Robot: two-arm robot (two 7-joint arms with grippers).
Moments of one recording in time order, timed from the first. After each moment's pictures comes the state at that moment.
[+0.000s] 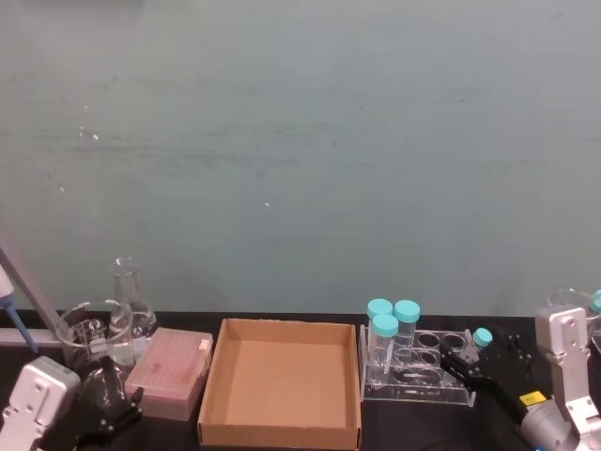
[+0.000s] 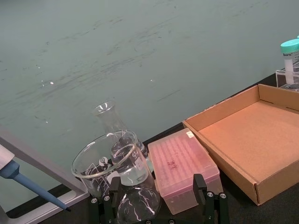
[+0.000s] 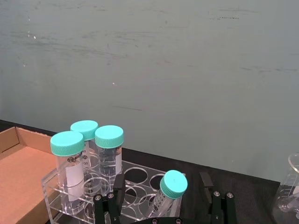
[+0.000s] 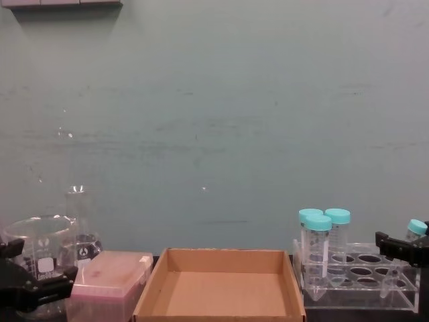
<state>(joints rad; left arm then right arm) -0.20 0.60 0.45 -1.41 -0.25 -0.12 0.03 0.41 0.34 -0.32 -1.06 0.32 -0.15 0.14</state>
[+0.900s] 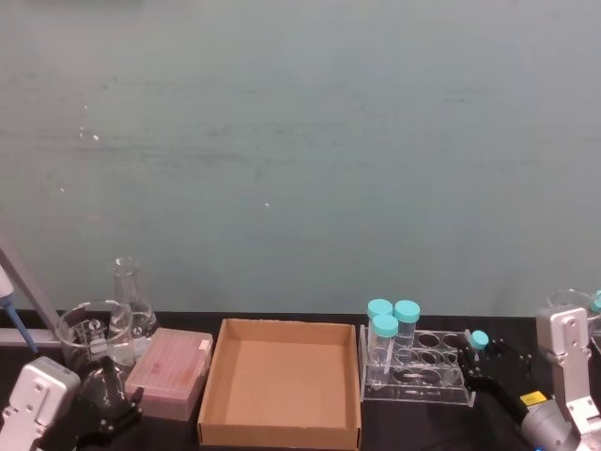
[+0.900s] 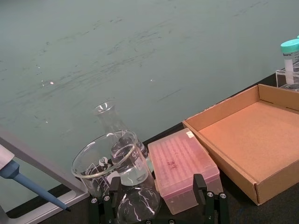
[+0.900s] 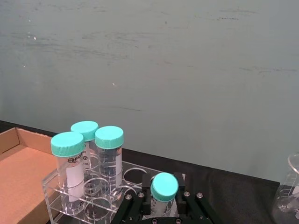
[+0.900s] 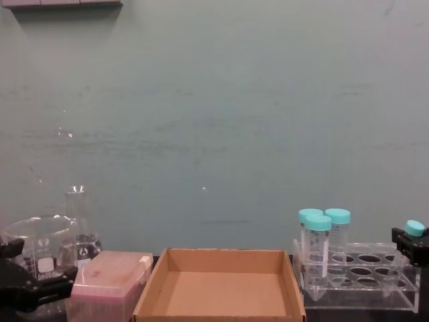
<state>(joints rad) -0.20 0.60 0.45 -1.41 -0.25 -0.12 0.03 0.41 0.34 -0.32 -1.06 0.33 -0.15 0.14</state>
